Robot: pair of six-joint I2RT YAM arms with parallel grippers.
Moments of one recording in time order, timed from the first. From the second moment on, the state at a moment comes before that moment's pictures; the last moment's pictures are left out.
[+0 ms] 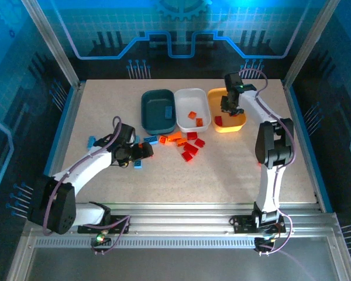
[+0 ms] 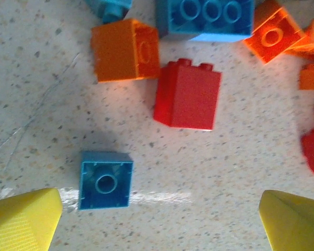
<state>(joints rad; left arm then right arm) -0.29 1.31 0.77 -0.59 0.15 -0.63 0.17 2.09 1.79 -0.86 0.15 0.40</state>
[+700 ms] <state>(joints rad) -0.35 1.54 0.80 -0.65 0.04 -0.60 0.27 1.74 1.43 -0.73 0.05 0.40</state>
